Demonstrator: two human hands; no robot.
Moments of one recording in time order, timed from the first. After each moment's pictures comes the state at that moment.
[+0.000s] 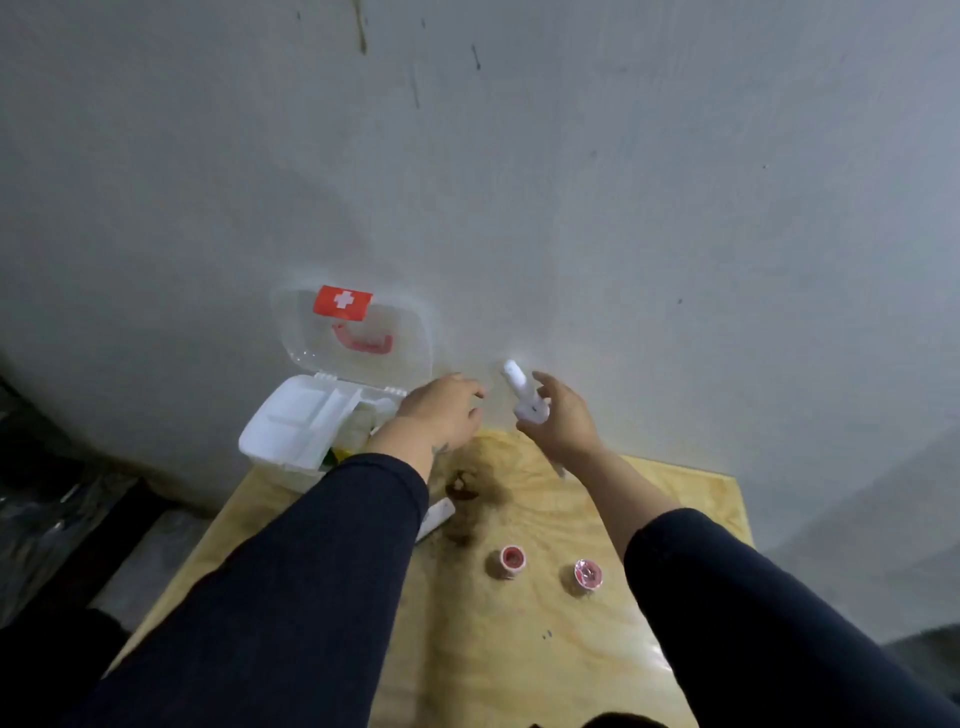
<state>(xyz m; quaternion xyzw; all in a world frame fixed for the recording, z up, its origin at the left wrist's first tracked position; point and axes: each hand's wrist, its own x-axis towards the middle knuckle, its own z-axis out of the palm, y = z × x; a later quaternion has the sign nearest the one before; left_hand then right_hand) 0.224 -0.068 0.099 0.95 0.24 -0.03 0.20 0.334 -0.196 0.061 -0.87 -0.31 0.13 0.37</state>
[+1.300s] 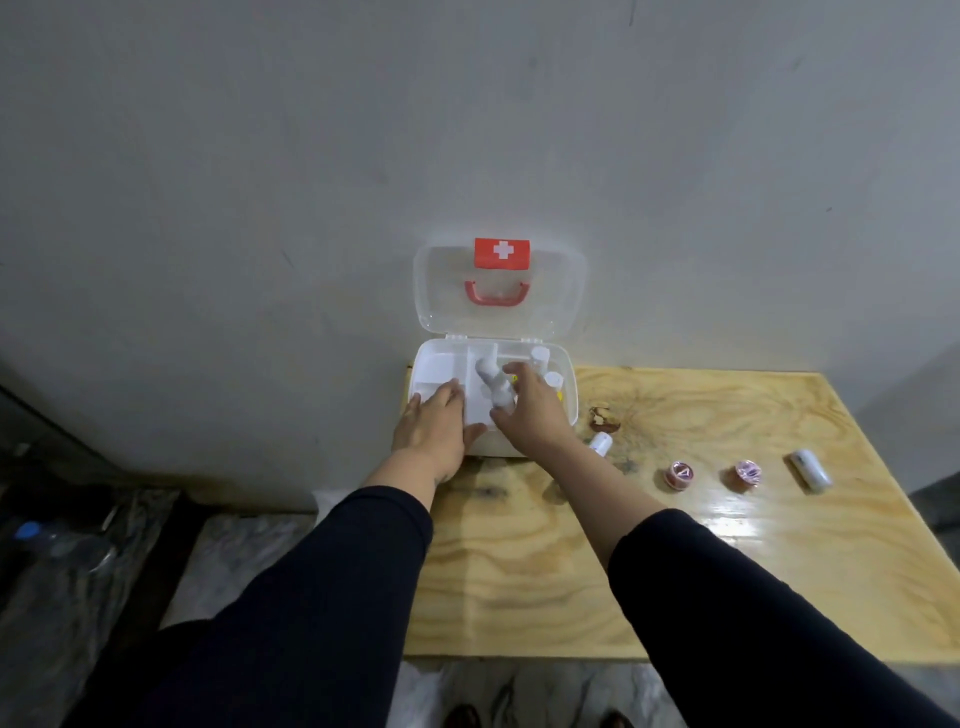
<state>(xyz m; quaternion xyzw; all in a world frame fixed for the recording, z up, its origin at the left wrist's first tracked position) 0.057 0.090 0.020 0.95 0.22 -0.09 0.19 0.132 -0.025 0.035 -0.91 -0.23 0.14 0.33</state>
